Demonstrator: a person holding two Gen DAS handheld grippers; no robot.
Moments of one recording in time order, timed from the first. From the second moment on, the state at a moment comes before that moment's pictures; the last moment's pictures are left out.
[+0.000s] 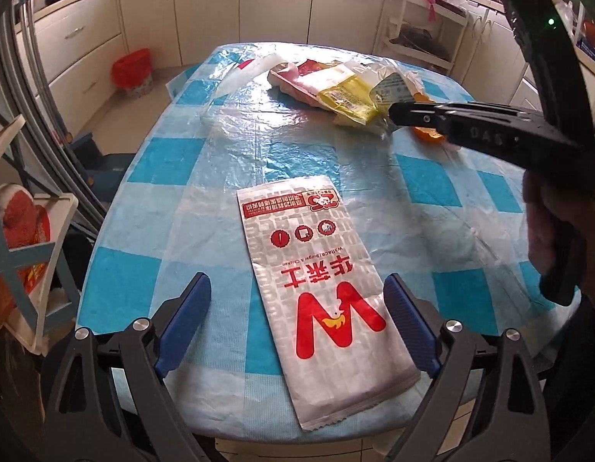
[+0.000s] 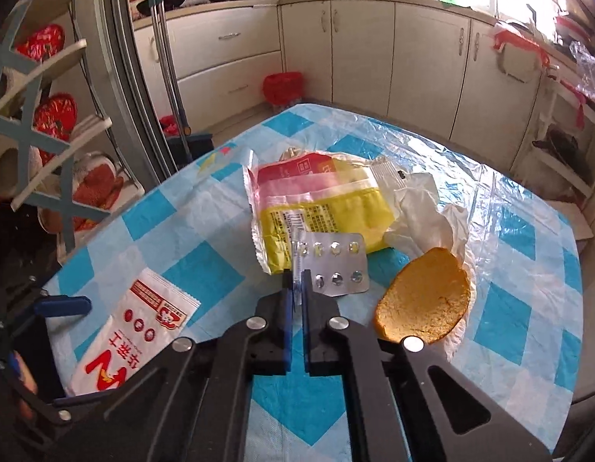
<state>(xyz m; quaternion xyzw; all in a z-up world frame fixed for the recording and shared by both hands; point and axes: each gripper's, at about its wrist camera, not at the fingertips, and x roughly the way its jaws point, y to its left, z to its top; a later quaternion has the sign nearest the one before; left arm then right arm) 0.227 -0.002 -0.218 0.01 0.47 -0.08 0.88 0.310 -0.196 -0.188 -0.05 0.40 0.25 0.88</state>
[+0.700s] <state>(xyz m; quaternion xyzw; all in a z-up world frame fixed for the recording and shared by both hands) 0.259 -0.046 -0.215 0.06 0.45 -0.13 0.88 0.263 -0.271 -0.161 0.10 0.40 0.29 0.86</state>
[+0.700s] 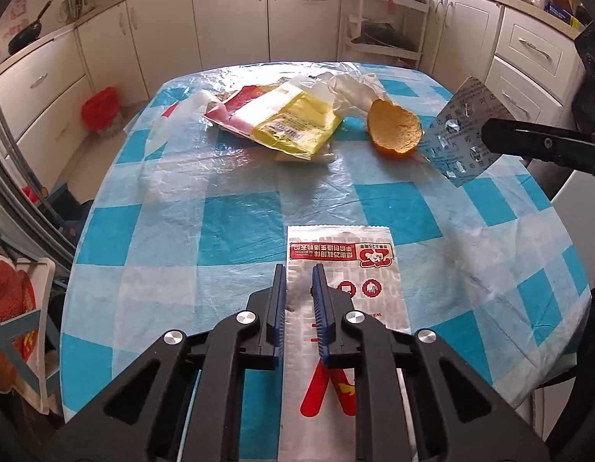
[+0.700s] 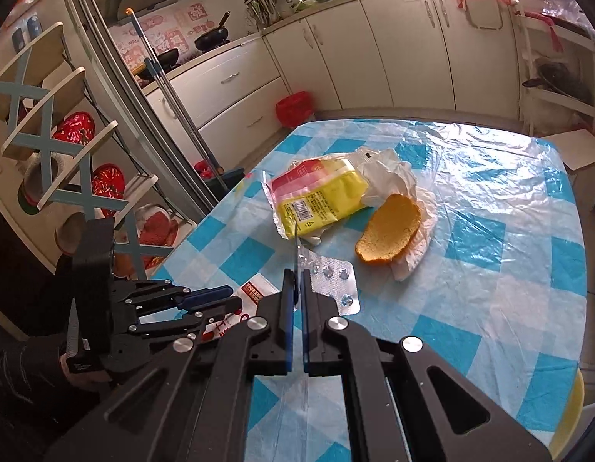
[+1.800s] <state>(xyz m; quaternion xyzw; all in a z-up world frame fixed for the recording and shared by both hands) 0.230 -0.057 -0.212 0.04 0.47 -0.09 0.88 0.234 -0.295 -0.172 0.09 0.42 0.26 0.87</state>
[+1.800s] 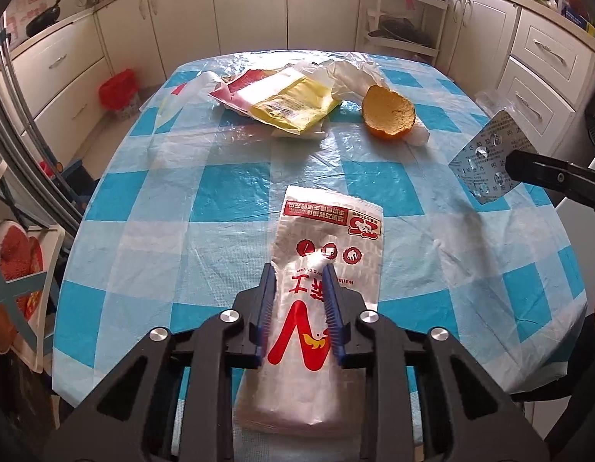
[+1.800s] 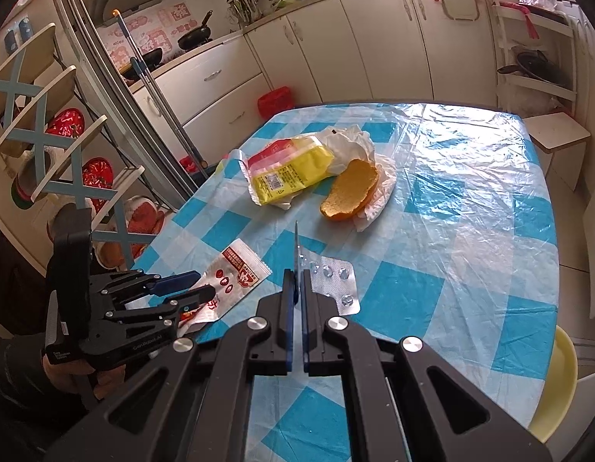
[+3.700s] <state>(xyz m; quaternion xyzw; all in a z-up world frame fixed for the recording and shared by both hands) 0.214 -0.079 -0.167 0.04 0.44 -0.12 0.89 0.227 -0.305 -0.156 0.09 0.39 0.25 0.88</state>
